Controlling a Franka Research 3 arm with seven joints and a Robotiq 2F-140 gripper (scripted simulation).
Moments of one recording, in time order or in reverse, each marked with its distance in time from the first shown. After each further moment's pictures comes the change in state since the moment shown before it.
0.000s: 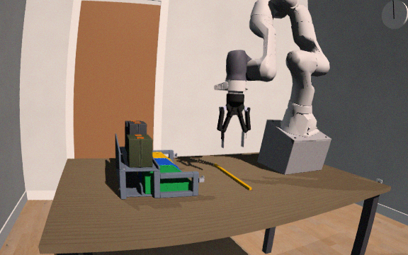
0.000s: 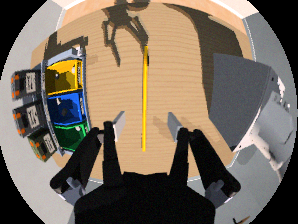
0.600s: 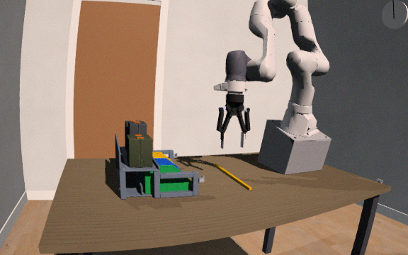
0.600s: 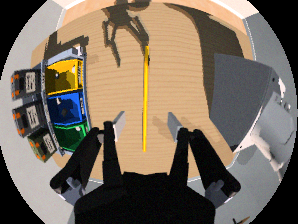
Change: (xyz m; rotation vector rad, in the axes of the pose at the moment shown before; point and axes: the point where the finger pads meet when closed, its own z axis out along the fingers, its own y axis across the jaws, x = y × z) arm 0.000 -0.002 0.002 0.001 0.001 -0.002
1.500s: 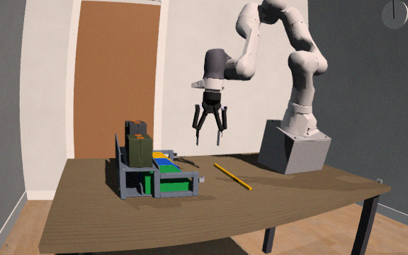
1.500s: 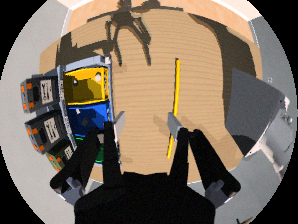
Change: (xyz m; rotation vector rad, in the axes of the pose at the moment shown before) arm 0.041 -0.094 -0.006 0.043 0.000 0.010
